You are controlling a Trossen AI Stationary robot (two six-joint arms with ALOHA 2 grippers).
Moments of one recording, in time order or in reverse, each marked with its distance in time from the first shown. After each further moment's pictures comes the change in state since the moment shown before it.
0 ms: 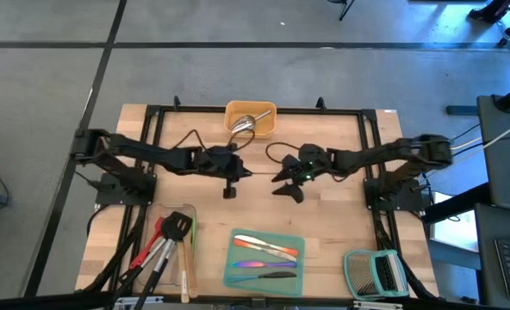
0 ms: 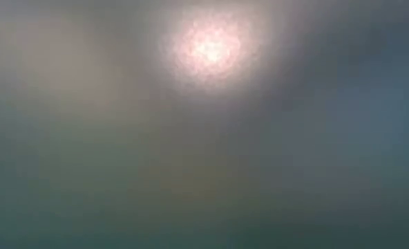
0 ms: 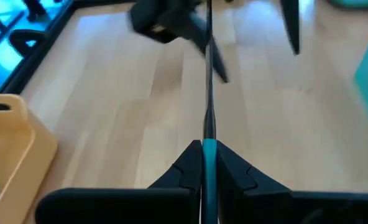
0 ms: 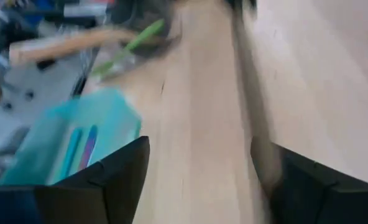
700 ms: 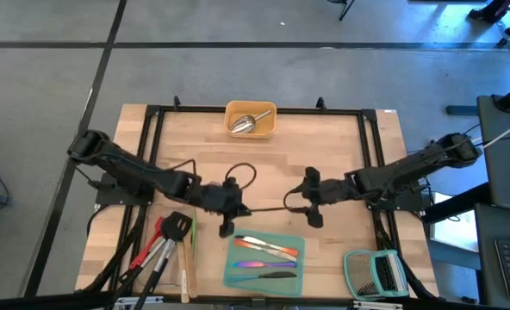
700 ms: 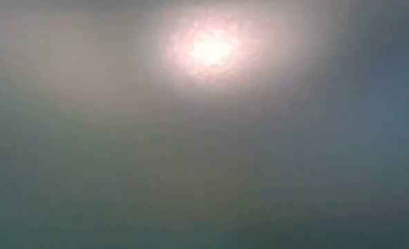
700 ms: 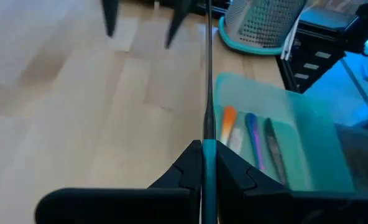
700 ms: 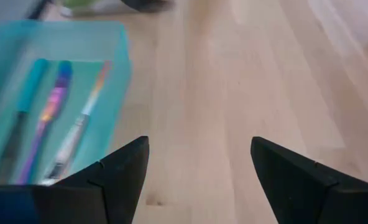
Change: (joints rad) left arm -0.377 0.004 0.184 -0.182 -0.112 -0.501; right arm 0.413 -0.290 -0.002 -0.427 0.603 -0.103
